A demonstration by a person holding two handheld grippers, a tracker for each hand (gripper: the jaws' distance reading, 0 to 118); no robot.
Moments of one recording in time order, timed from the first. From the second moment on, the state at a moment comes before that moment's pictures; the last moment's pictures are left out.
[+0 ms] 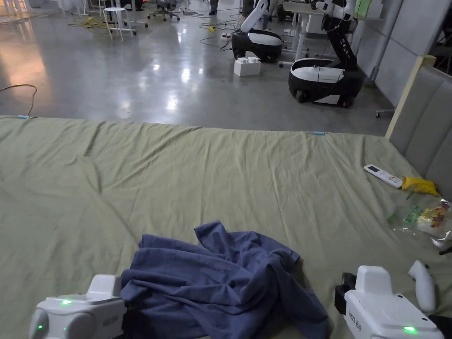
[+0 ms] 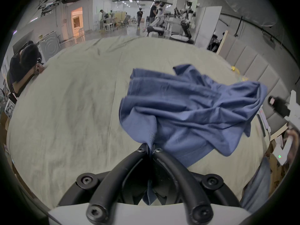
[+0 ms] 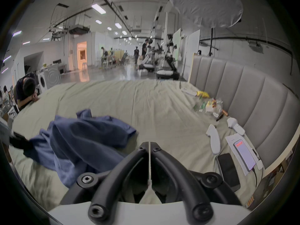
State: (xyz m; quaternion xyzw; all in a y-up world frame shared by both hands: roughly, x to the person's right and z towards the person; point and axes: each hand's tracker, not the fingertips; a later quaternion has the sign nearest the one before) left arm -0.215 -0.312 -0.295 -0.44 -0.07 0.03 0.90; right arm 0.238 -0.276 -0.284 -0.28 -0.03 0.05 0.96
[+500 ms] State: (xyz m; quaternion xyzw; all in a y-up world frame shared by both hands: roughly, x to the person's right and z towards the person) left arm -0.221 -0.291 -0.290 -0.40 -0.07 0.05 0.91; right arm 0.213 -0.371 -0.331 -0.45 0.03 0.06 0.89
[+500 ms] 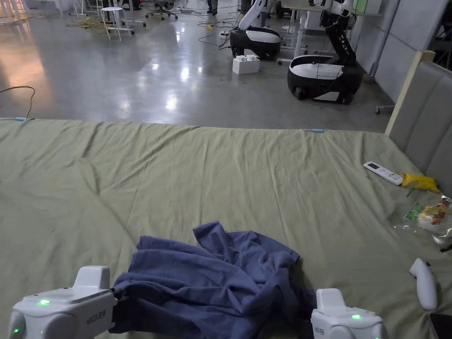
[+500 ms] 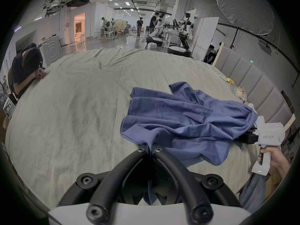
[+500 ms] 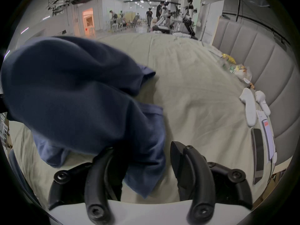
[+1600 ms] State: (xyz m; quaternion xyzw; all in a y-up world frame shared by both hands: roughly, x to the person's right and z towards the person) left arm -0.237 -0.117 -0.330 -0.23 -0.06 0.06 0.97; right arm 0.221 -0.161 -0.340 -0.18 0.01 0.07 0.98
